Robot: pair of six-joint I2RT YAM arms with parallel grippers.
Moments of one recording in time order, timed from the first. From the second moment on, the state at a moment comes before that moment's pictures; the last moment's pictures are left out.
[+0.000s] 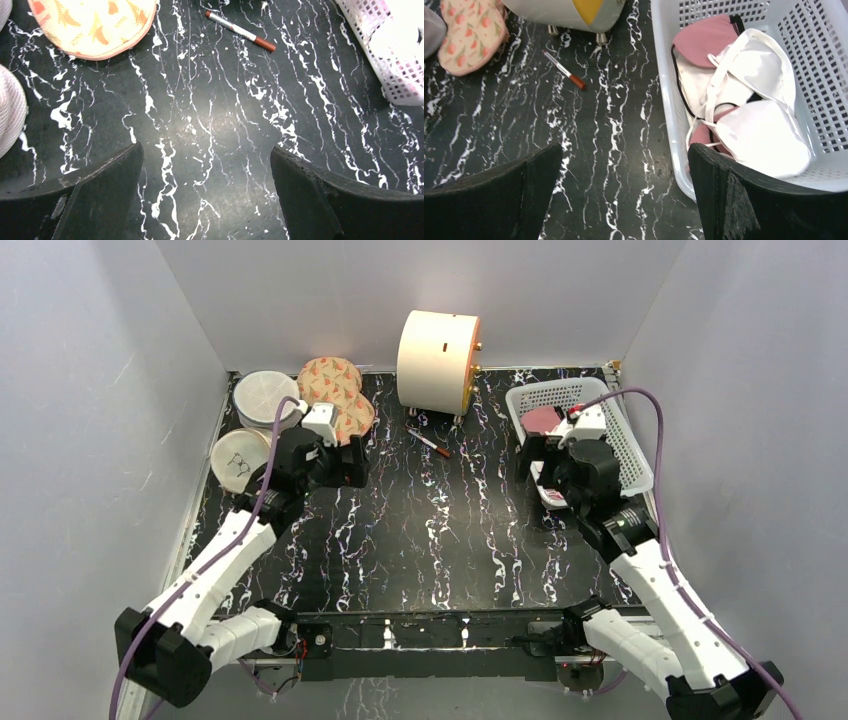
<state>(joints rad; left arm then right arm) -0.43 1.02 0.87 -0.36 -0.04 -0.24 0.38 0.80 0.86 -0.41 0.23 0.25</state>
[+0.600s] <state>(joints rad) -0.45 1.29 1.09 -0.46 -0.10 -0.36 0.42 1.00 0.95 -0.40 0.24 0.37</state>
